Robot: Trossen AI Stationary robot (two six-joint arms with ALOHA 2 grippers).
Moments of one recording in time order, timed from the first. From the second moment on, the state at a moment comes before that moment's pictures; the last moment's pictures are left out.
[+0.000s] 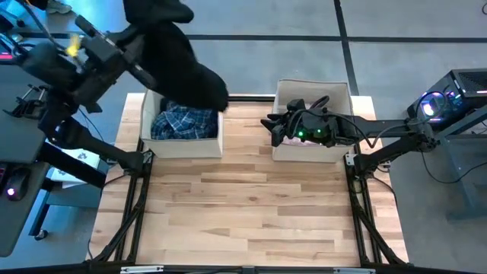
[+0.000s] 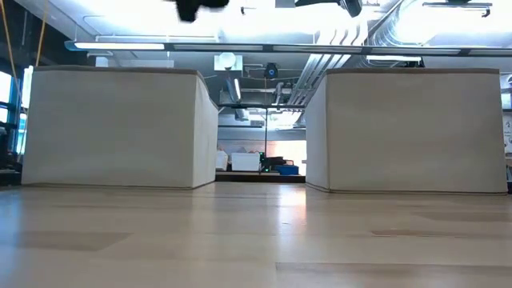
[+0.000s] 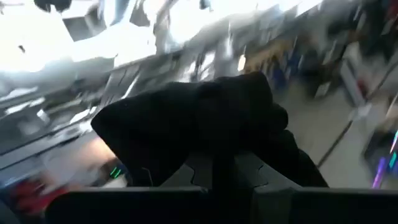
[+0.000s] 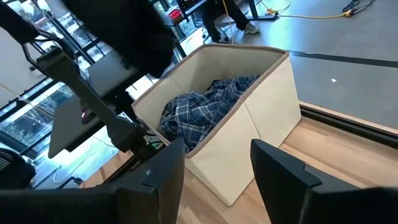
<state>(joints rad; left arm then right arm) -0.03 1.19 1.96 -0.32 -0.85 0.82 0.03 1.30 1.29 -0.34 0.48 0.65</state>
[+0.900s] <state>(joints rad) 0.50 1.33 1.96 -1.46 -0.58 0.12 0.03 1.30 1.29 -0.34 0.50 0.65</state>
